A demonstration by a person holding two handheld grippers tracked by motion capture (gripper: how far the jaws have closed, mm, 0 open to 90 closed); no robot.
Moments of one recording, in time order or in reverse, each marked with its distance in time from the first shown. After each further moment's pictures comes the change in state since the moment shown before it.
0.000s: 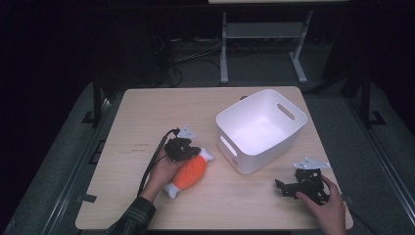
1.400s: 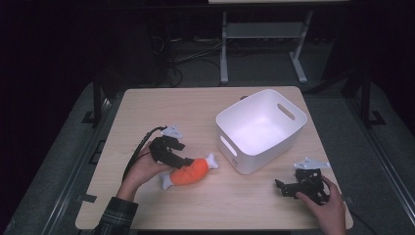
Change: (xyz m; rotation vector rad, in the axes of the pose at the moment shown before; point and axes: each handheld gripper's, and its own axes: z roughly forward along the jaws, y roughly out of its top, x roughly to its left) left arm 0.001 -0.003 -0.060 0.051 -0.116 0.032; right arm 0.000 0.000 0.000 0.000 0.001 -0.001
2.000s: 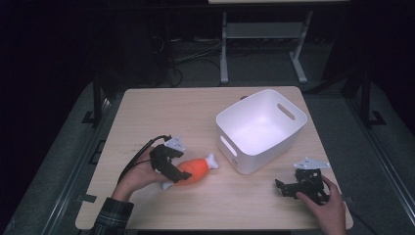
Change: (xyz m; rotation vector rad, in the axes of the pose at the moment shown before) left arm -0.018 -0.008 0.004 0.107 -0.043 0.133; right arm 0.000 0.000 0.000 0.000 -0.001 0.000
